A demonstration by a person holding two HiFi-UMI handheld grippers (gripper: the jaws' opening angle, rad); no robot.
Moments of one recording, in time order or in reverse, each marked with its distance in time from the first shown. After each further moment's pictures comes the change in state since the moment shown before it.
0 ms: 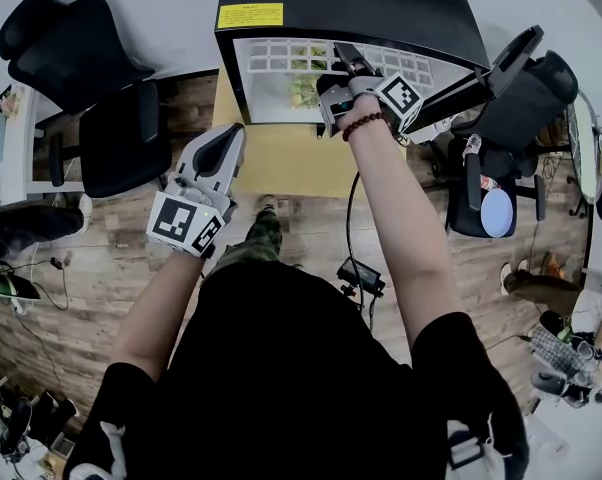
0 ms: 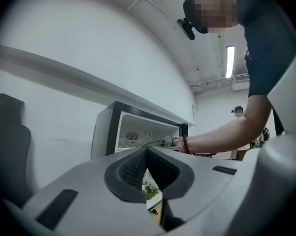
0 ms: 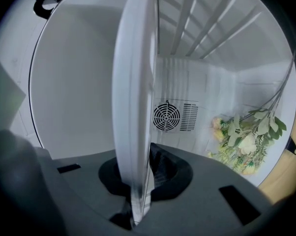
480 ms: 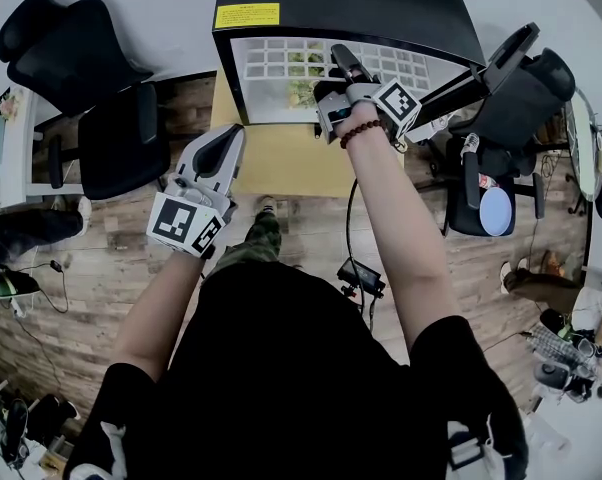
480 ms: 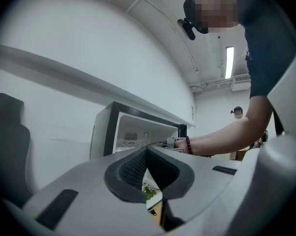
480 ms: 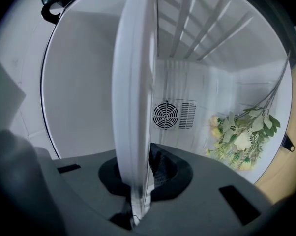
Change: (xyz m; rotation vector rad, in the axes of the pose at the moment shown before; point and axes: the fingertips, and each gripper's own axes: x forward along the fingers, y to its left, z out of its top) left arm 0.002 -0.003 0.002 -0.003 -0.004 -0.008; right arm -0.011 0.002 -0.005 0.004 0.002 0.004
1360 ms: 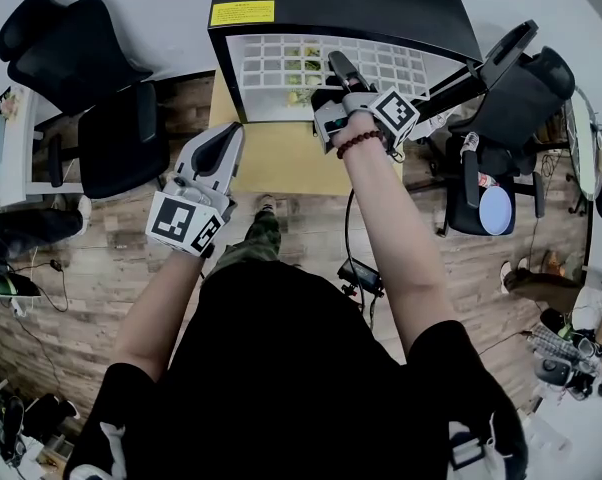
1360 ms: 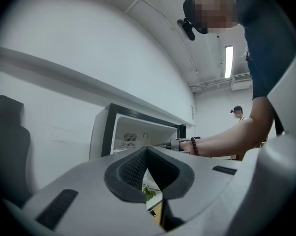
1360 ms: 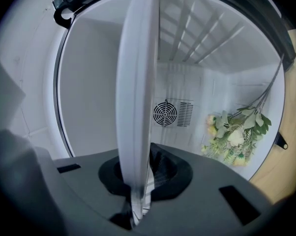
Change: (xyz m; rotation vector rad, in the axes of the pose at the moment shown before) left arm -0.001 -0.007 0.002 0.009 -0.008 0.004; right arm -0.022 -0.001 -0.009 -0.013 -0.002 -0.002
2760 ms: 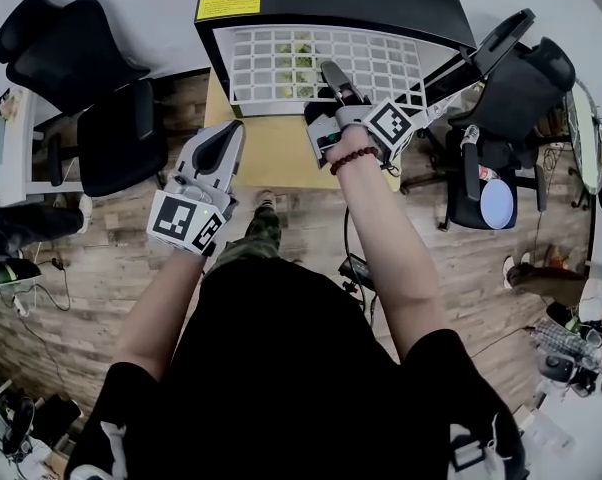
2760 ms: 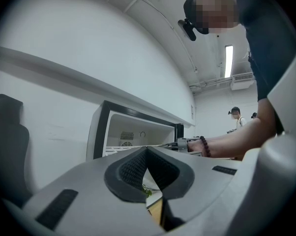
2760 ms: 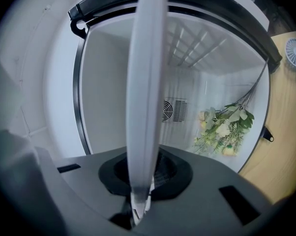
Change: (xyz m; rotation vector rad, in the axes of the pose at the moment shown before) left arm 0.003 -0.016 -0.004 -0.002 0.006 -0.003; right arm -0.036 0.006 -0.020 0.017 0.011 -0.011
